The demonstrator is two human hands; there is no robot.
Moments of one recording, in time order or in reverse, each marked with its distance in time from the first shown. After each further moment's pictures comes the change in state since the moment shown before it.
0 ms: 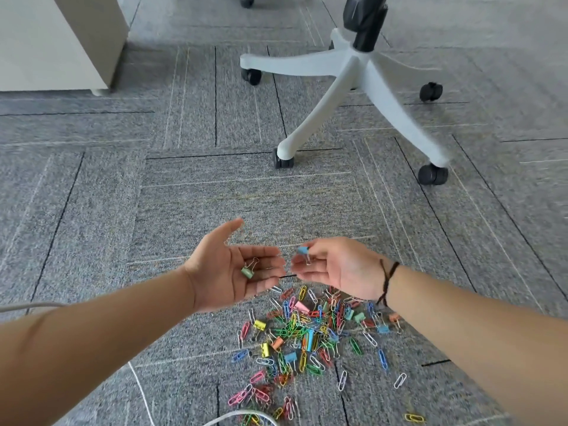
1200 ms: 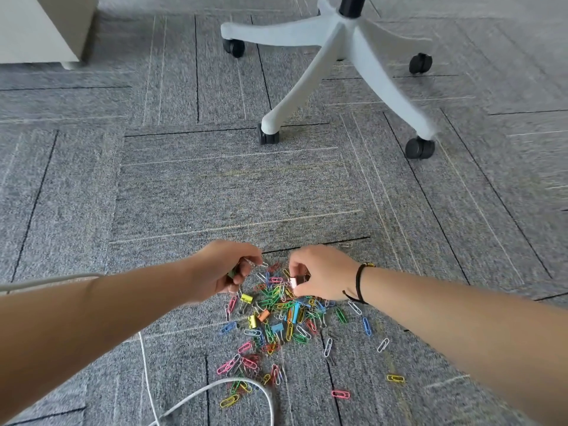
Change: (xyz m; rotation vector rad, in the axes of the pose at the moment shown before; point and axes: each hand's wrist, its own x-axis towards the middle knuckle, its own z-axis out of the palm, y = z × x) left_hand 0.023 -0.034 -0.007 0.607 0.262 -0.030; right_hand -0.008 0.046 -0.003 -1.444 0.041 -0.219
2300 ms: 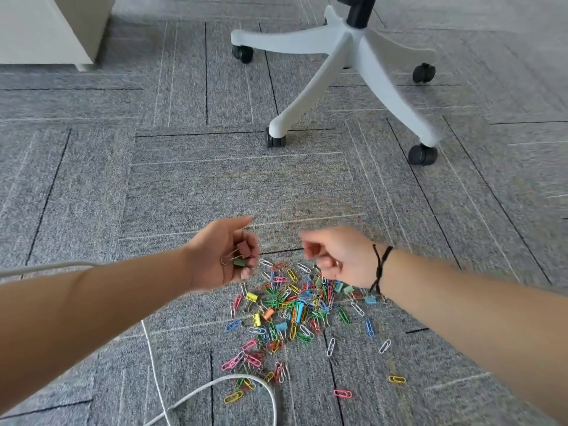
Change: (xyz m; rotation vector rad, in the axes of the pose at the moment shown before) left_hand -0.018 0.014 -0.014 -0.340 -0.187 0.036; right_hand -0.005 -0.015 -0.034 1.288 -0.016 0.422
